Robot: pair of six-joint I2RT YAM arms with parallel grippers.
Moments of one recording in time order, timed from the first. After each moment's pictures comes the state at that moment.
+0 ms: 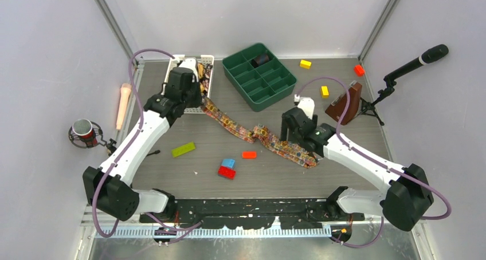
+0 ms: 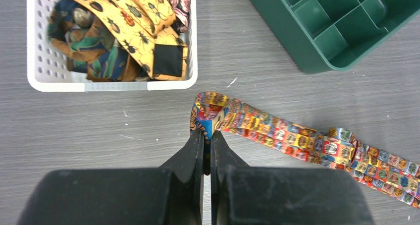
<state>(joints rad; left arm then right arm) -0.39 1.32 1.25 -0.55 -0.17 -0.29 0.71 1.19 0.85 -0.54 0.51 0.56</state>
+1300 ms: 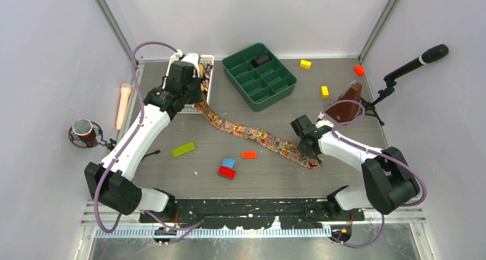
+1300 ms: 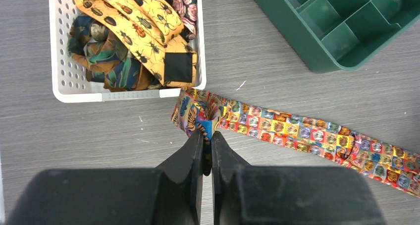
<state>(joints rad) -0.39 1.36 1.38 -0.64 -0.21 -0.21 0.48 1.37 0.68 -0.58 0.38 1.05</state>
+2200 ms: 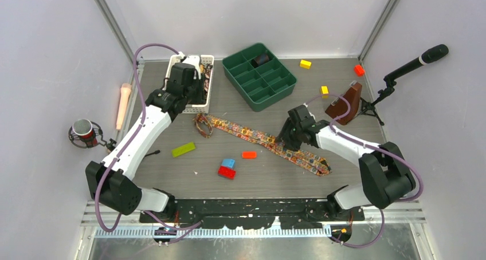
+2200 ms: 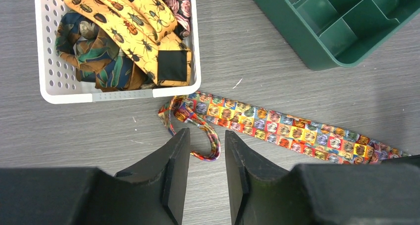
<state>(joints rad) -0.39 1.37 1.34 -0.61 -0.18 -0.21 0.47 1.40 0.76 -0.39 0.00 0.98</state>
